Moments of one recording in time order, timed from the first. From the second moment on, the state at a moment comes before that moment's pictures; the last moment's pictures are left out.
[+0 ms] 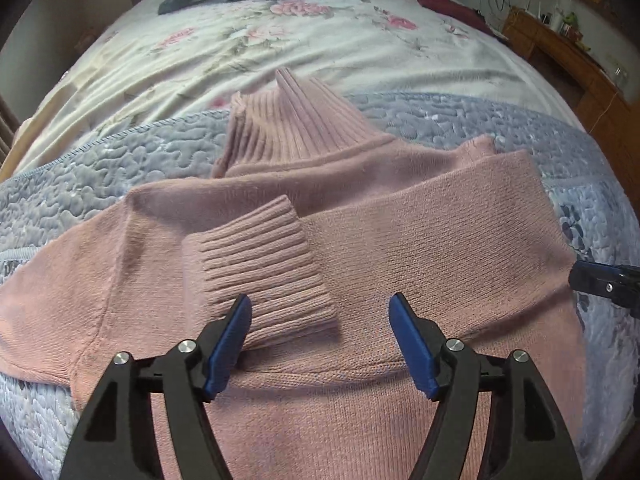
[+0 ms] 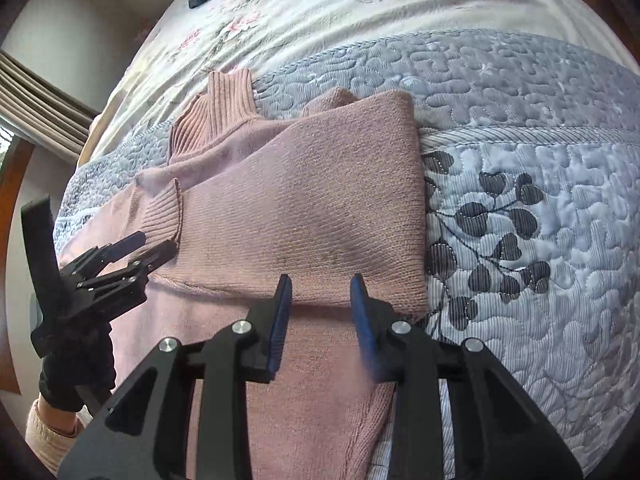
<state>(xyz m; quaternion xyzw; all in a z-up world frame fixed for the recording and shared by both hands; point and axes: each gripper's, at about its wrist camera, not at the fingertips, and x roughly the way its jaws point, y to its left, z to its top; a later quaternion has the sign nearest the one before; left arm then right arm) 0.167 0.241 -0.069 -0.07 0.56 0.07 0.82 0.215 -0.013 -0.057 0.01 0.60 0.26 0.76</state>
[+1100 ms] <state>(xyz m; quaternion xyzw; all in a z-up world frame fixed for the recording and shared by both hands) 0.077 0.394 -0.026 -0.15 0.48 0.13 0.85 0.217 0.016 -0.067 0.03 0.61 0.27 0.75</state>
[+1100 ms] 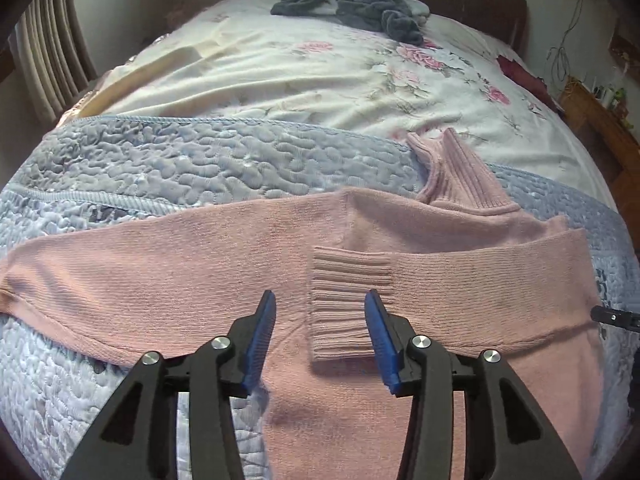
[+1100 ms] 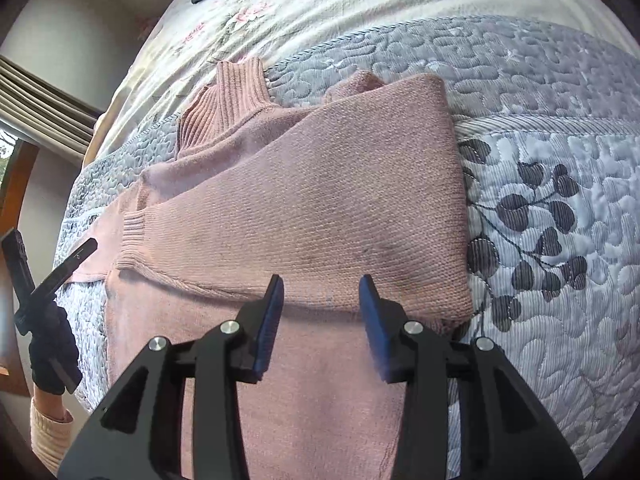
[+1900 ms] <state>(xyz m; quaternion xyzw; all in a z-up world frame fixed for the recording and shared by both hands) 0.057 0.412 -0.051 -0.22 0.49 0.11 0.84 0.191 0.062 -0.054 -0.02 0.61 0.26 0.75</state>
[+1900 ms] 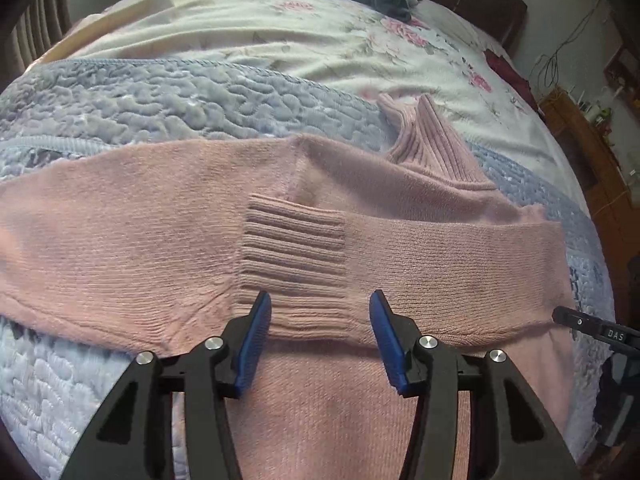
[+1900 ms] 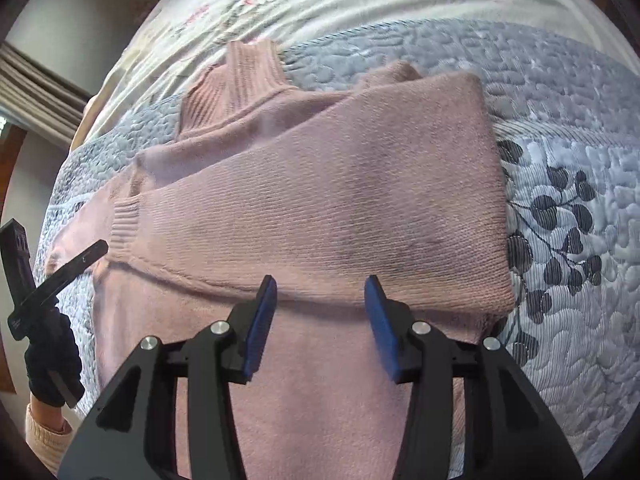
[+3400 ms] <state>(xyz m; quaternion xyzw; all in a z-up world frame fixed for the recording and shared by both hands) -0.133 0.710 -0.026 -0.32 0.31 0.35 0.82 0.144 0.159 -0.089 -0.07 0.63 0.31 0.71</state>
